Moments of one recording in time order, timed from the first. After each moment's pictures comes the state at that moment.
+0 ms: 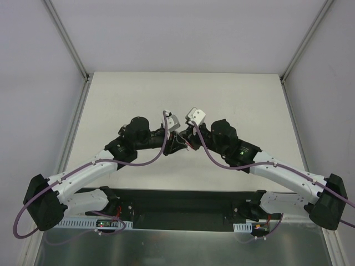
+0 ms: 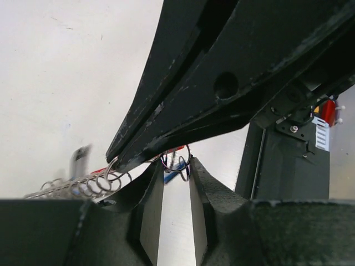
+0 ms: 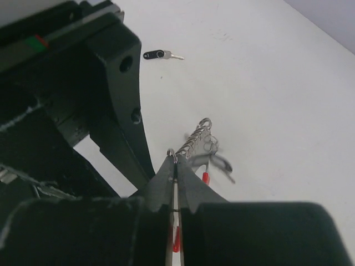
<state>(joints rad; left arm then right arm) -0.76 1.08 0.78 0.04 0.56 -0.05 0.96 1.13 0.91 -0.04 -0.02 -0.08</state>
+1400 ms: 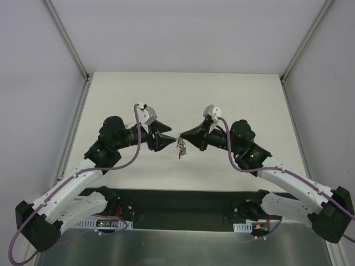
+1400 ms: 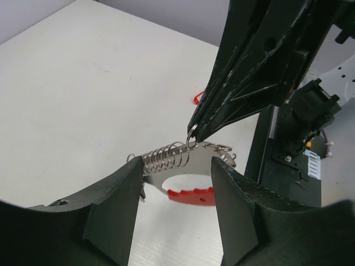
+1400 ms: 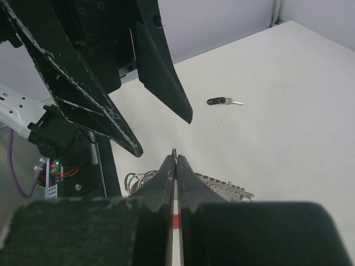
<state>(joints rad) -0.60 0.85 0.73 0.05 0.59 -0.13 0.82 1.01 0.74 0.26 -0.41 0.16</state>
